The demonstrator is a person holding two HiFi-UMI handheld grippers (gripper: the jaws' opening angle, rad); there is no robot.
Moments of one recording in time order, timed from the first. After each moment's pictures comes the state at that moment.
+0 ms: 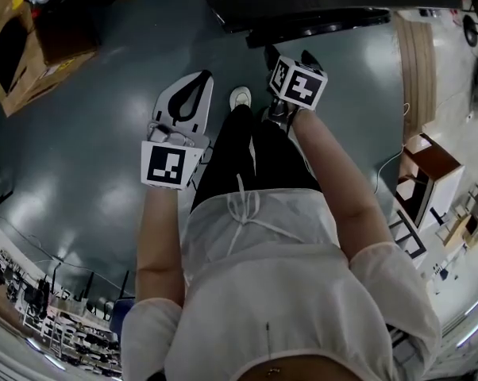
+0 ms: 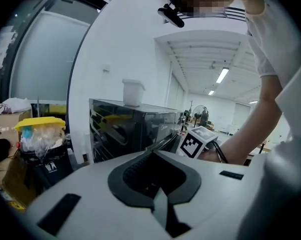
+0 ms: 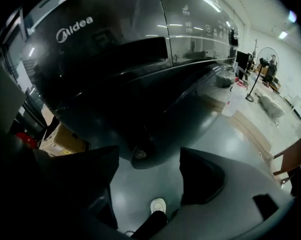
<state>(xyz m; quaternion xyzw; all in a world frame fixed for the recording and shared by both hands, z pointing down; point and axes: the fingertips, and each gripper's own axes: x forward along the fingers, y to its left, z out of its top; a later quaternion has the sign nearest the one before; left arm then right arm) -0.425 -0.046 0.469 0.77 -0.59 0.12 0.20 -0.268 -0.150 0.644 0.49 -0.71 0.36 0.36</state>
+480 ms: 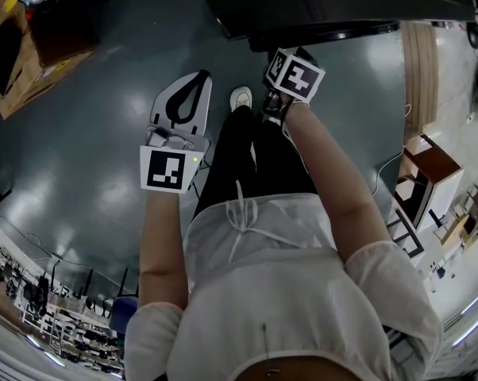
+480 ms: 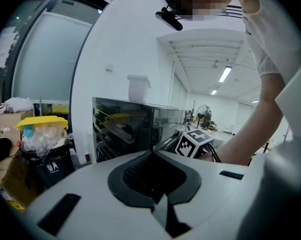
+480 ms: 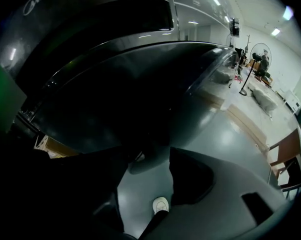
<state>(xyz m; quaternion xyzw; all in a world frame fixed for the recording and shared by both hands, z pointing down) -0.440 -0.059 0.489 0.77 -0.60 0.14 0.20 -0.280 -0.167 0.674 0.52 -0.67 0.39 0.37</state>
